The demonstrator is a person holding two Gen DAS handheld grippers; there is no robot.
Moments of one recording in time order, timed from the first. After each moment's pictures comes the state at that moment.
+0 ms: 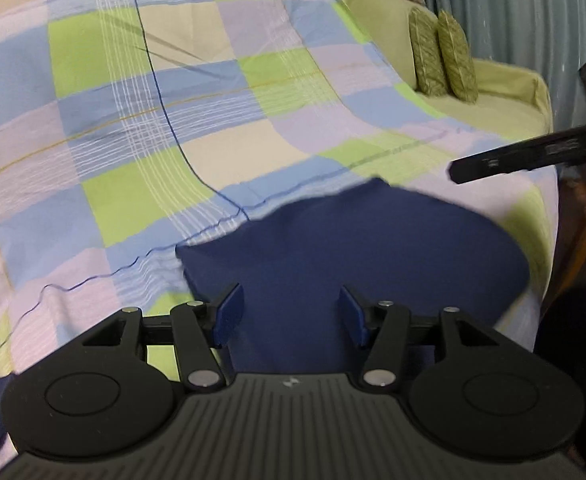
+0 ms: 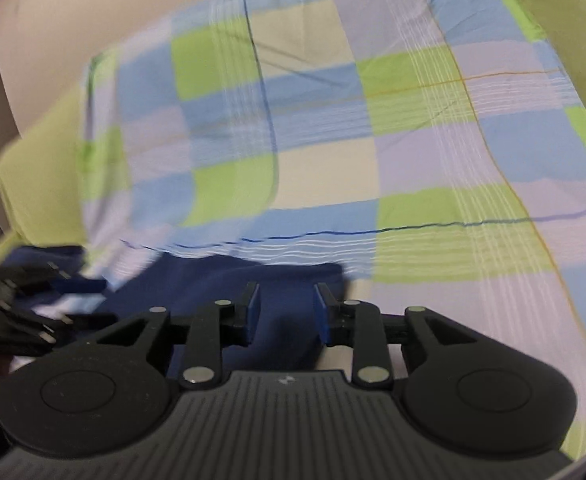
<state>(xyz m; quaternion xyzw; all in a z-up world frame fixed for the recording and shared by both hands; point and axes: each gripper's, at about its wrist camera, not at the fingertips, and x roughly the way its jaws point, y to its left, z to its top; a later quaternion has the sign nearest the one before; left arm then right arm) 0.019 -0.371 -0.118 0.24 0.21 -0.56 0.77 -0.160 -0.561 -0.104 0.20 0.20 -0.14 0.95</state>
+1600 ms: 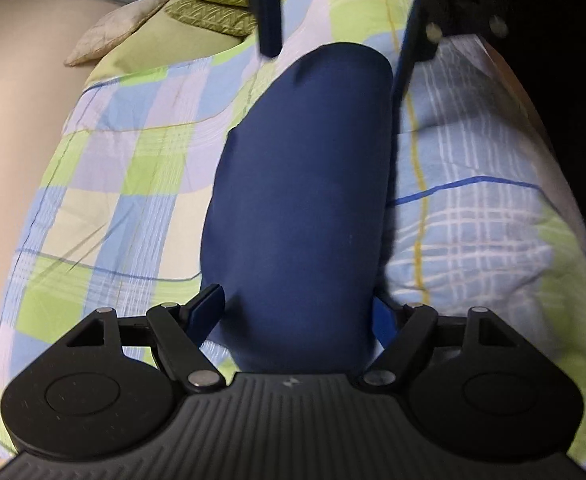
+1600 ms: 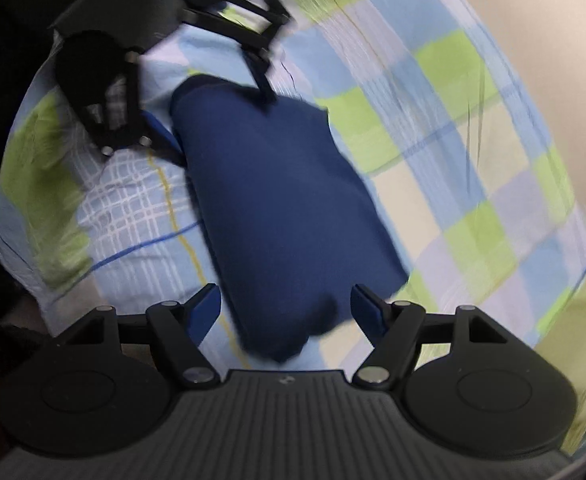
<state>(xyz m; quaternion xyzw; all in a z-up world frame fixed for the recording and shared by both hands) -0.069 -0.354 -0.196 0.61 -0.13 -0.53 0.57 -0.121 -0.380 -0.138 -0.39 0.39 -0.09 0.83</state>
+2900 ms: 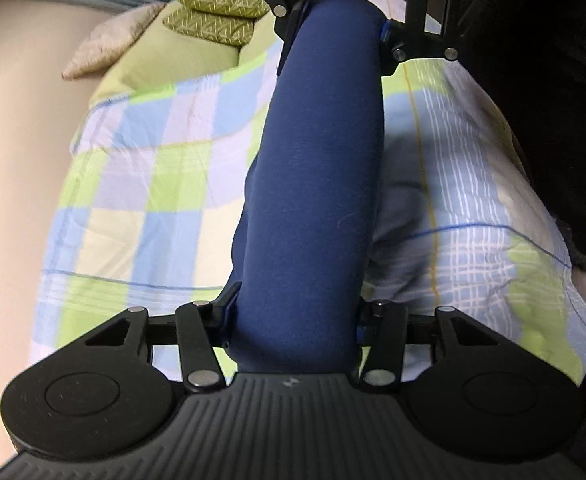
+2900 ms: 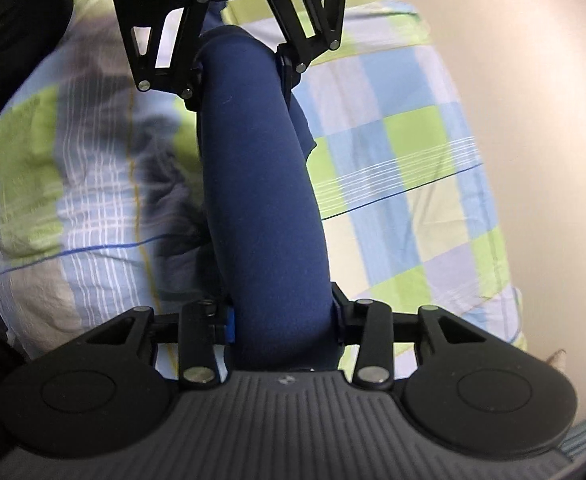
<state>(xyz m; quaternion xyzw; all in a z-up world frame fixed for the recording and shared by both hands) -0.110 -0.329 -0.072 0.63 -0.14 -0.52 0.55 -0.162 -0.365 -0.080 -0.48 0.31 -0.13 0.81</state>
